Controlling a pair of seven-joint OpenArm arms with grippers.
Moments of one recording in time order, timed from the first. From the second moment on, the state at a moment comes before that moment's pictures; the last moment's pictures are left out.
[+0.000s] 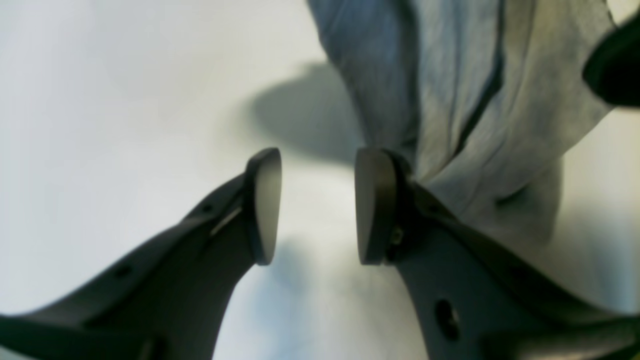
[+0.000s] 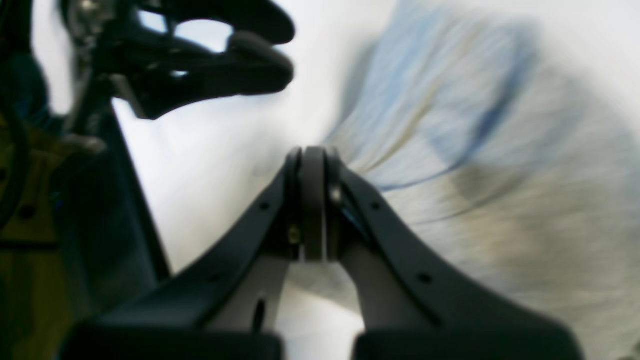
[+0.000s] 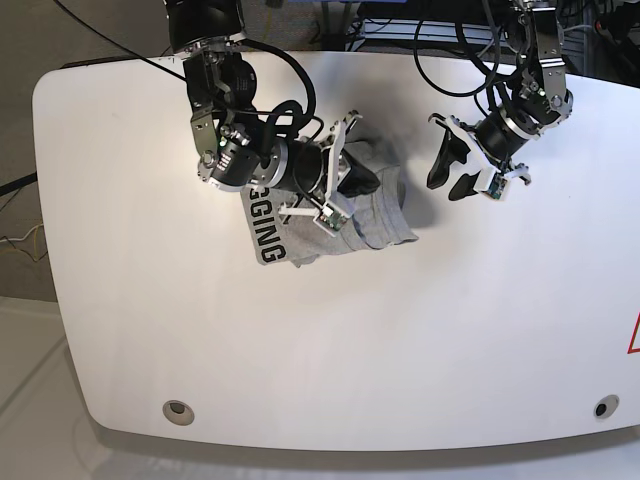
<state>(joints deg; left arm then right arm) 17.3 -9.8 -13.2 99.9 -16.9 -41.7 27.2 -0.6 0.6 -12.1 103.6 30.1 37.5 -62.8</state>
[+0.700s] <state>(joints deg) 15.4 -5.4 -9.4 109.6 -17.1 -41.8 40.6 13.0 2.7 -3.8 88.9 29.7 37.4 -55.2</state>
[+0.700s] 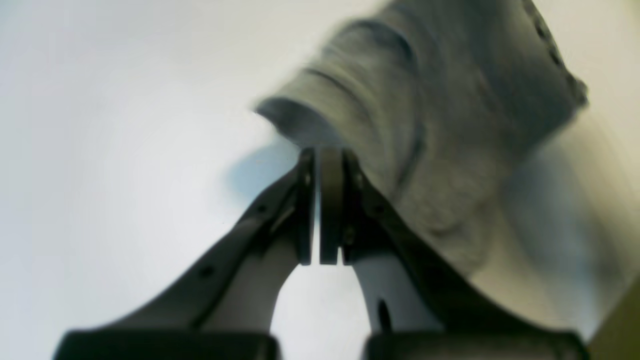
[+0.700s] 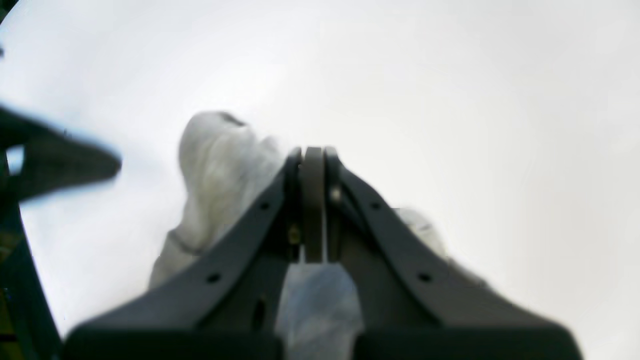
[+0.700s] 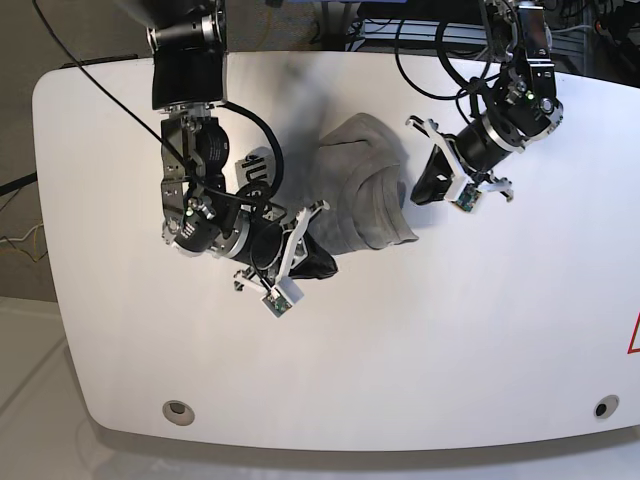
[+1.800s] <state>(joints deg) 17.3 -1.8 4.1 94.2 -16.9 -35.8 39.3 28.1 5.0 -4.0 53.6 10.5 39.7 -44.4</state>
